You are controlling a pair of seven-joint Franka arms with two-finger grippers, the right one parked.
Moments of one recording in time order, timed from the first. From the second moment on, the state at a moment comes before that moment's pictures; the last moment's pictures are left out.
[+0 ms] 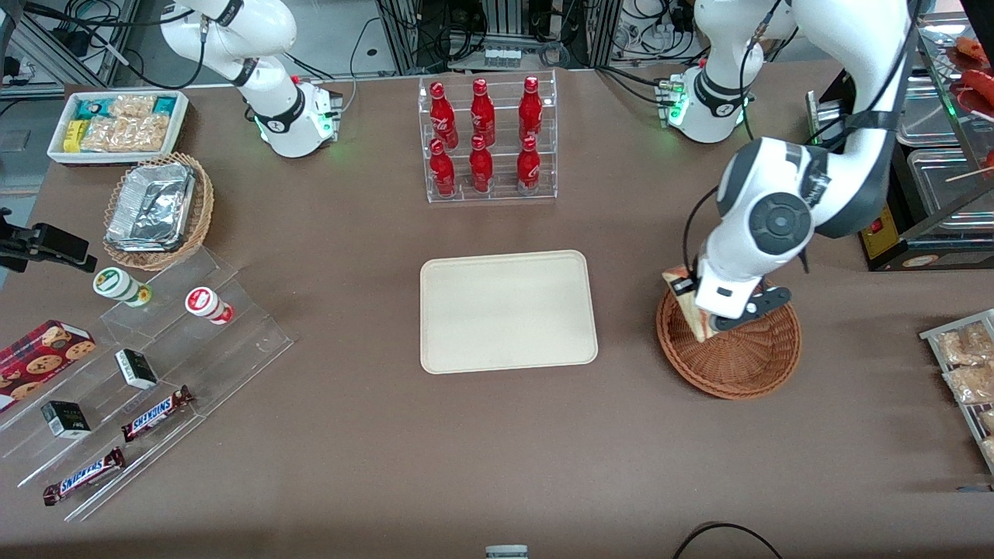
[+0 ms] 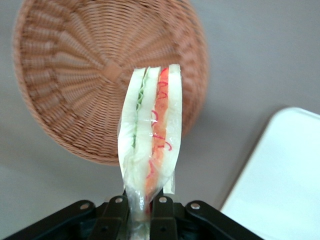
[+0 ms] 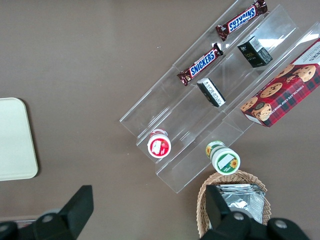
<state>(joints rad) -0.15 0.22 -0.23 -1.93 0.06 1.96 -0.77</state>
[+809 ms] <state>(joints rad) -0.48 0.51 -0.24 -1.60 0.02 1.96 -1.00</state>
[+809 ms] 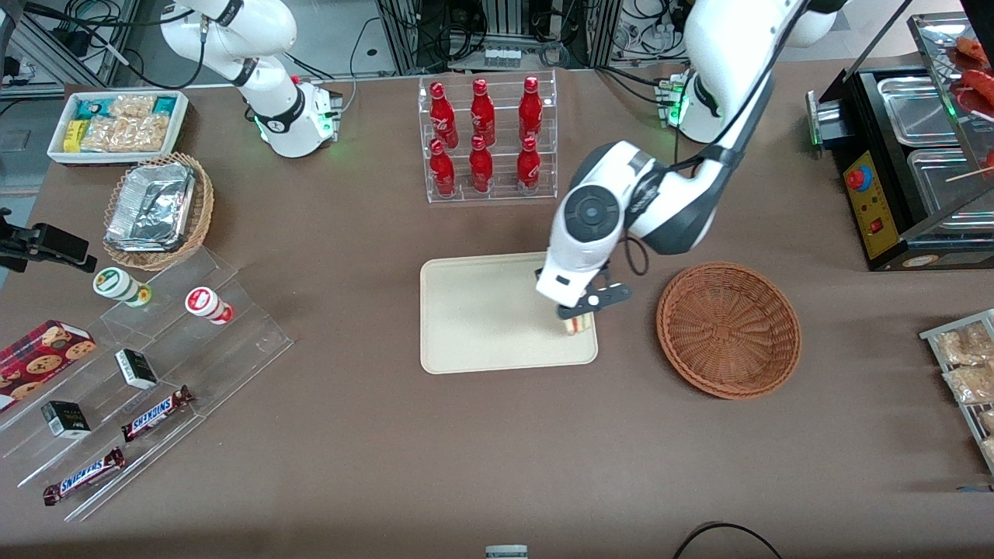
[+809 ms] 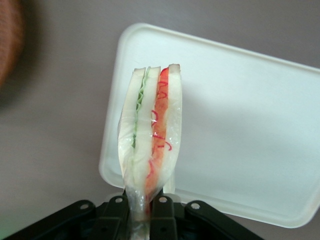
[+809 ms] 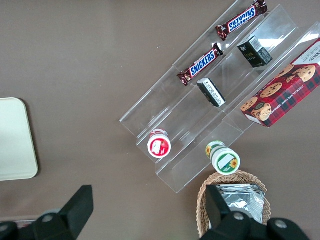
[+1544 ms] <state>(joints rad) -0.66 0.78 -0.23 -1.37 0.10 2.07 -1.15</state>
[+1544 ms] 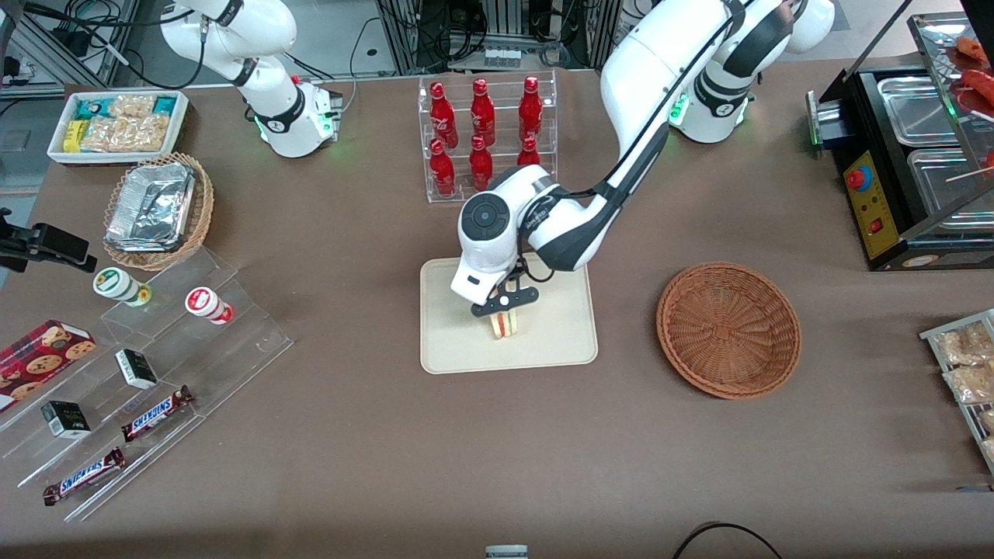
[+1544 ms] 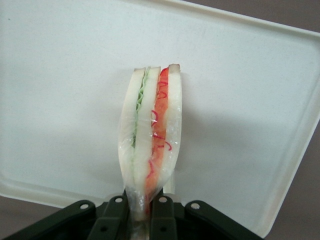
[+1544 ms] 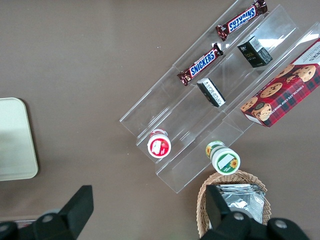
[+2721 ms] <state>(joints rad) -0.66 0.82 -0.22 -1.32 0.15 1.99 -1.15</state>
